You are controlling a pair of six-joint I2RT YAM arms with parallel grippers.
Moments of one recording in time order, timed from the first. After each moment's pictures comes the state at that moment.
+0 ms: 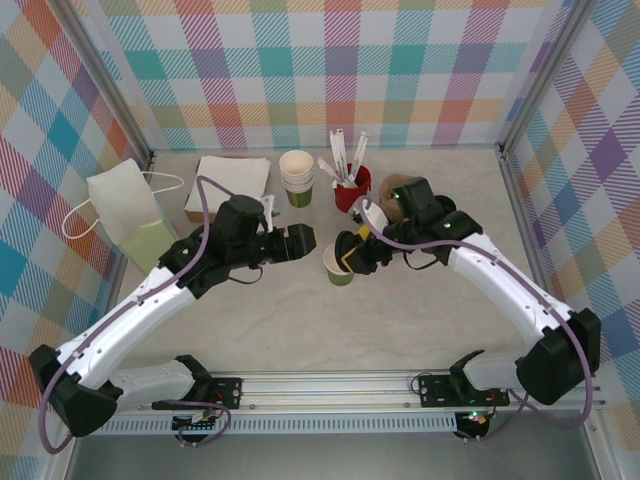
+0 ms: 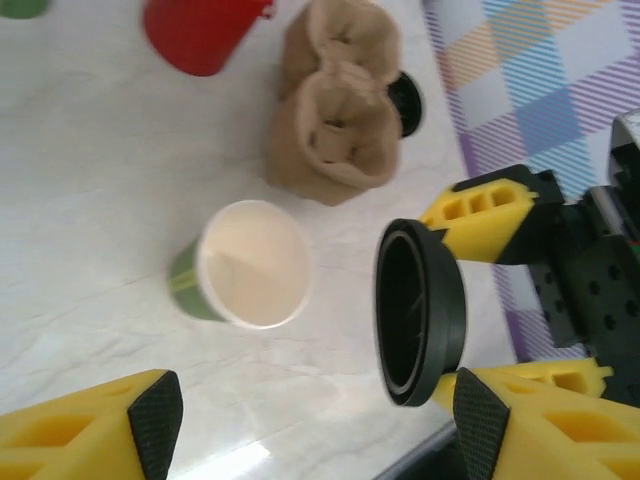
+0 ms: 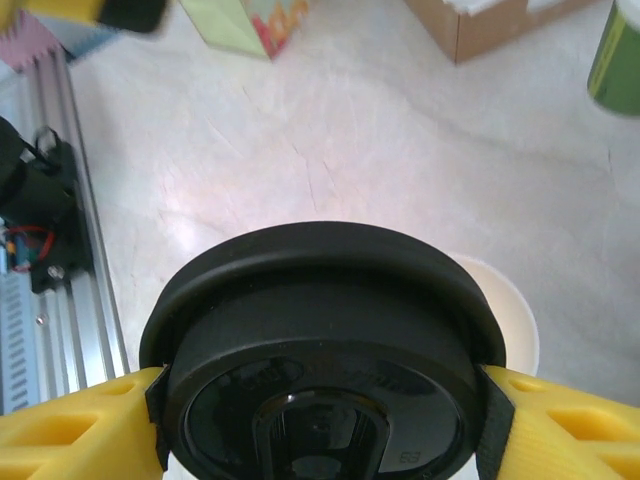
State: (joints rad) left arm -0.71 1.11 1.14 -0.66 0.11 -0.76; right arm 0.56 1.33 1.20 -0.76 -0.56 -0.29
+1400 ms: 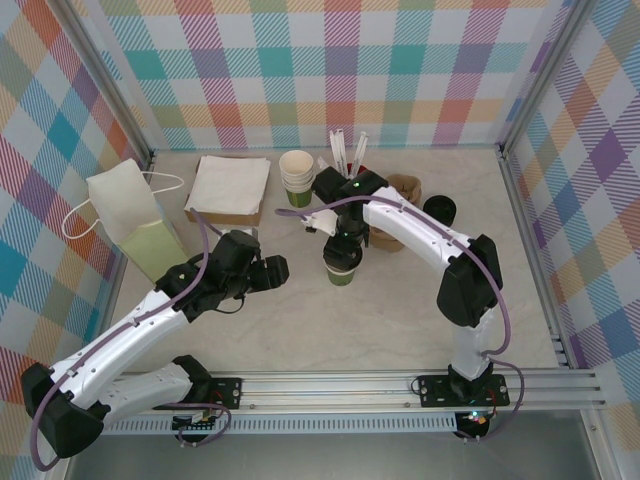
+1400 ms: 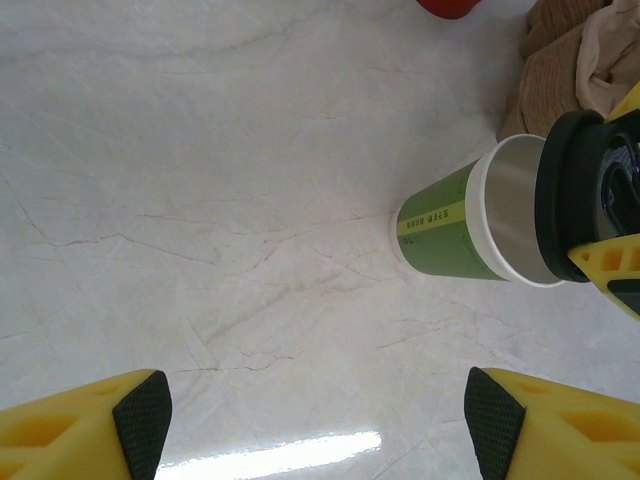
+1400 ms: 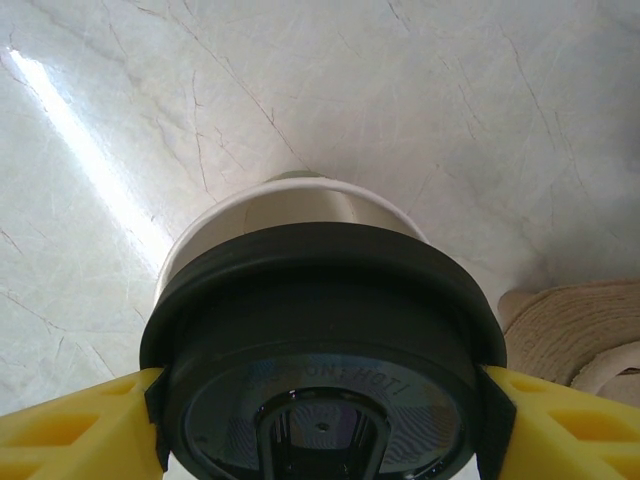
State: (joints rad) left arm -0.71 0.98 0.91 -0.79 -0.13 -0.78; right arm 0.76 1.92 1.82 -1.31 0.01 -0.43
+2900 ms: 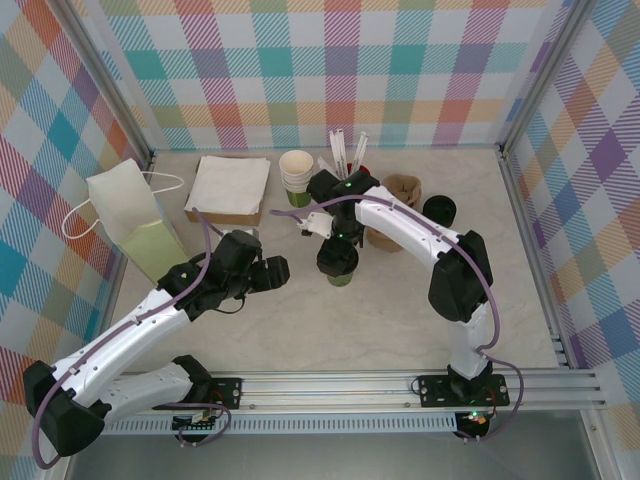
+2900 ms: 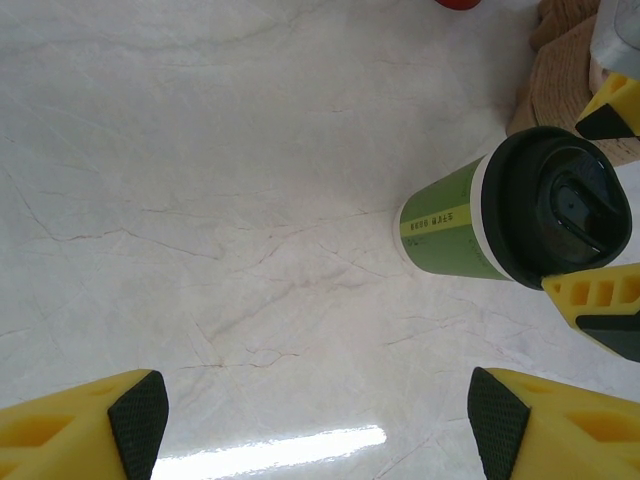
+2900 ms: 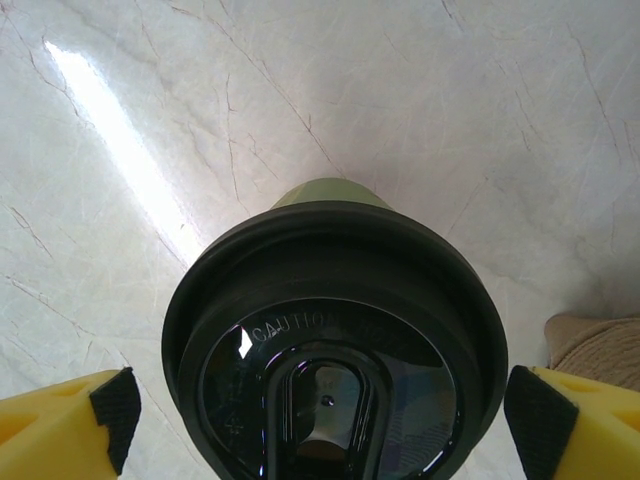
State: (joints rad) left arm -0.71 0.99 0.91 -0.79 -0.12 -0.78; right arm 0.77 1.98 1.86 -1.33 -0.04 -0.42
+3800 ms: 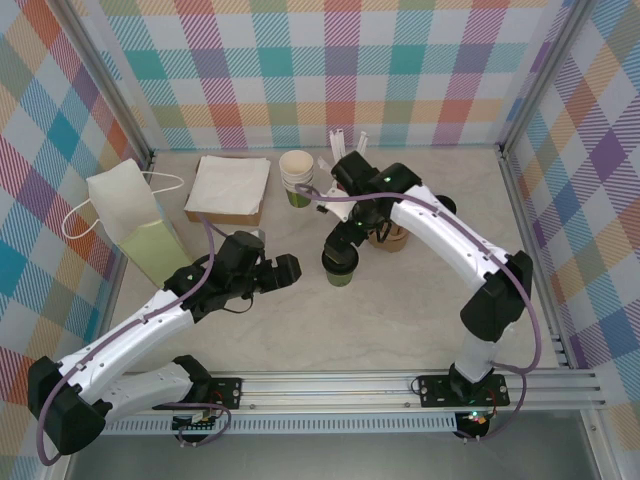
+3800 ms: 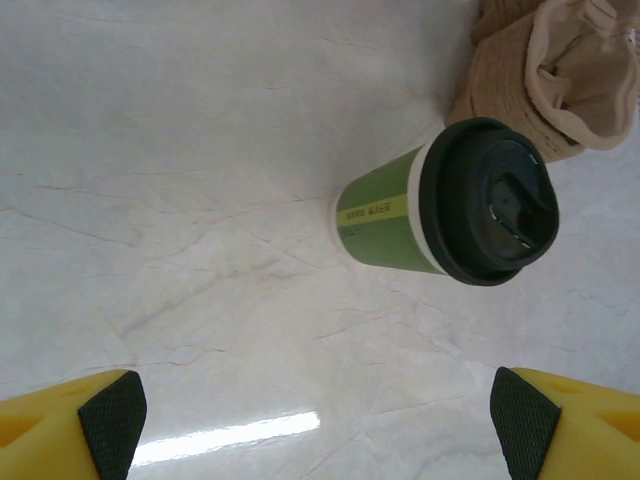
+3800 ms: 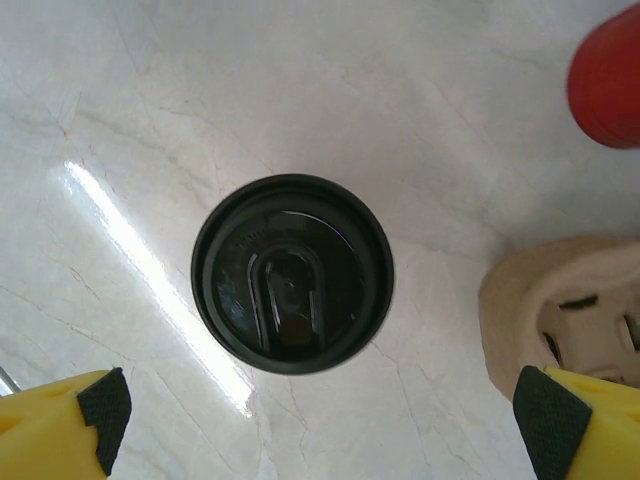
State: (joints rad) left arm -0.71 1.01 0.85 -0.65 0.00 -0.87; right arm 0.70 1.74 1.79 -1.27 -0.05 -0.26
